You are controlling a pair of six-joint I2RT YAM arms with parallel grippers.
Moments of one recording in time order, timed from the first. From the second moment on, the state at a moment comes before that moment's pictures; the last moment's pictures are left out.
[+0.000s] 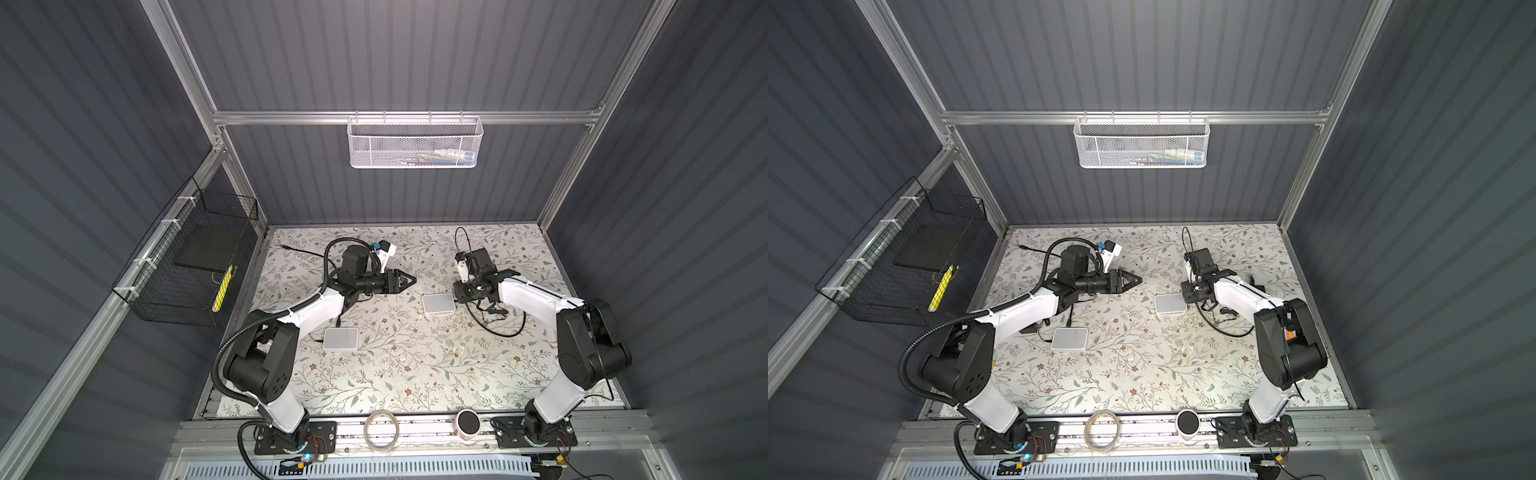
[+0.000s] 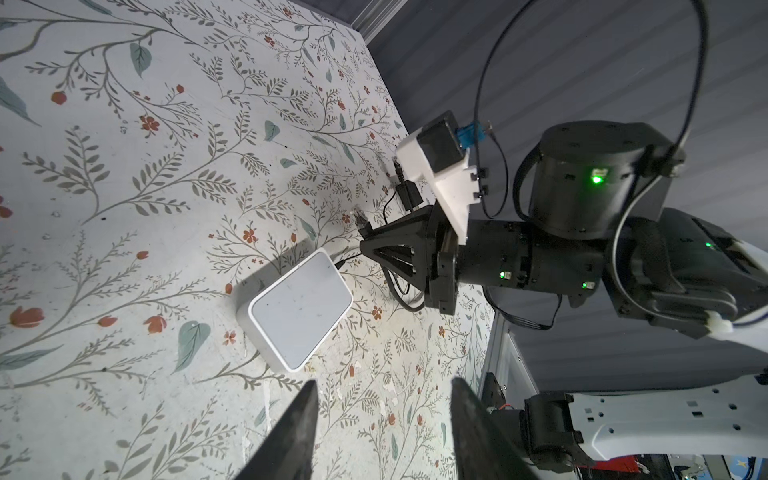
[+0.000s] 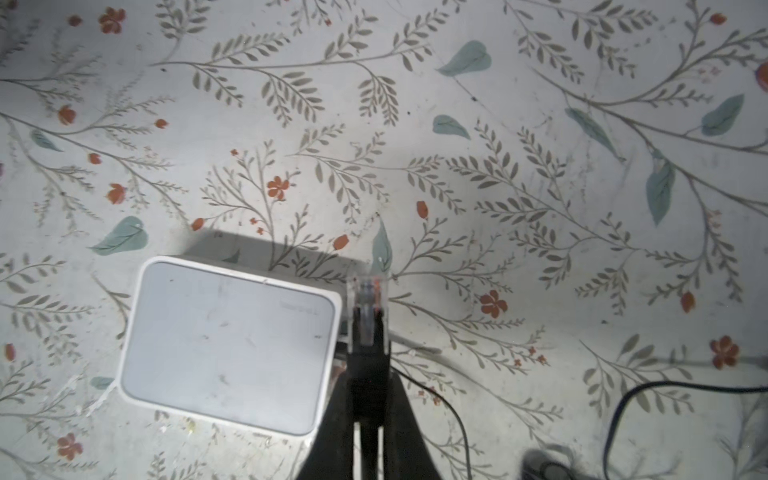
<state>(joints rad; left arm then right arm) -0.49 1.66 1.05 0.13 0.75 -0.55 0.34 1.71 1.09 -0.43 0.03 0.06</state>
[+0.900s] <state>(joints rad) -0.48 1.68 1.00 0.15 0.75 -0.55 0.39 1.95 1.31 -0.65 -0.02 0.06</state>
